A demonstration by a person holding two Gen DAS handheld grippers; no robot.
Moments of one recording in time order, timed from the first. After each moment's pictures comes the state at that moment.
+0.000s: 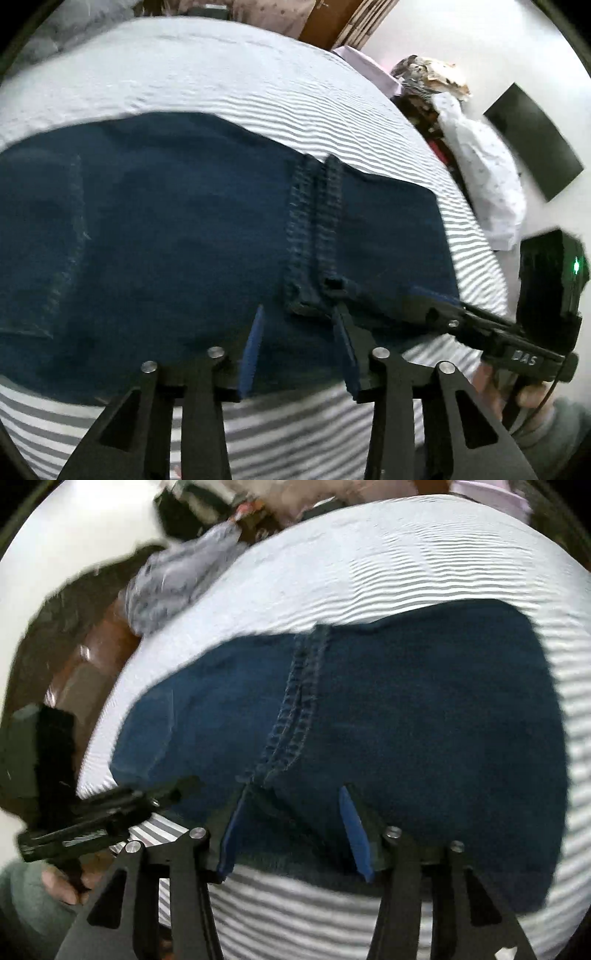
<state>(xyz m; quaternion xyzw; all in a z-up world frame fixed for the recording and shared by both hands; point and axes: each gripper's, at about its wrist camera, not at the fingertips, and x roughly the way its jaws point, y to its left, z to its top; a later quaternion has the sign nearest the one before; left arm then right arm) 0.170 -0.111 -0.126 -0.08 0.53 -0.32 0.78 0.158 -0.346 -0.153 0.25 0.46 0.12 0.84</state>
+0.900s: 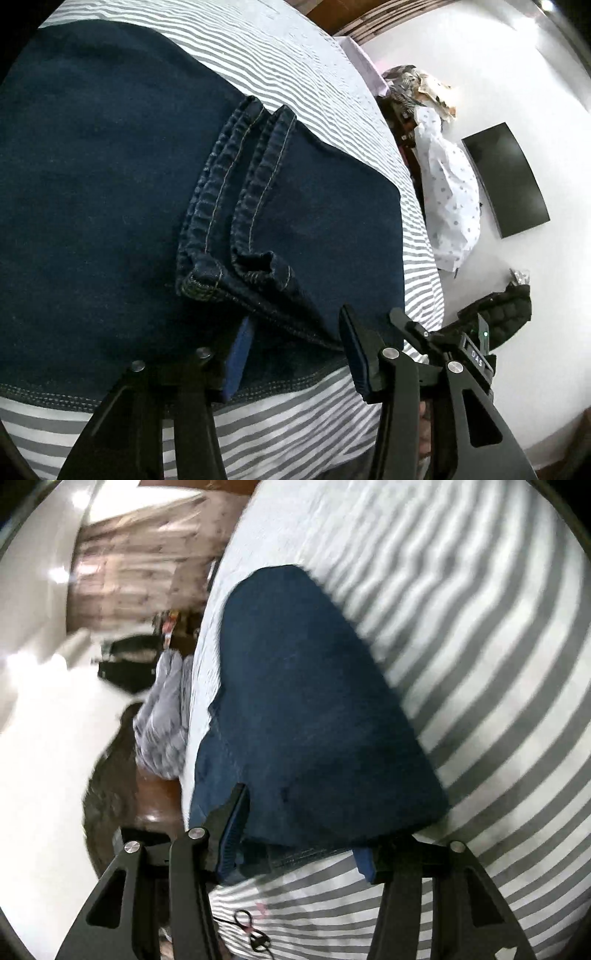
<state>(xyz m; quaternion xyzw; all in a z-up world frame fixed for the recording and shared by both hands) 0.178 -0.148 -0.157 -0.21 0.58 -0.36 0.70 0.093 -0.451 -0.243 0.60 0.37 0.04 0.71</state>
